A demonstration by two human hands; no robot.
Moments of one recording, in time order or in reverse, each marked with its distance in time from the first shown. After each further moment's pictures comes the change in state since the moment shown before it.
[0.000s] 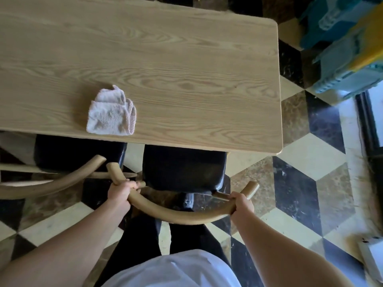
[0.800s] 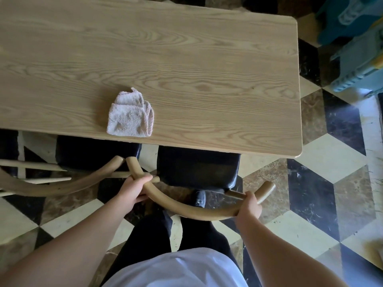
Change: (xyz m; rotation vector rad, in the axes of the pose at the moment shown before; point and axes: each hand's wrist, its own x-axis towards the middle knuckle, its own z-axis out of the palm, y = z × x) left_hand 0.007 0.031 -0.023 0.405 -0.208 0.053; right_hand -0.026 0.018 0.031 0.158 0.107 -0.055
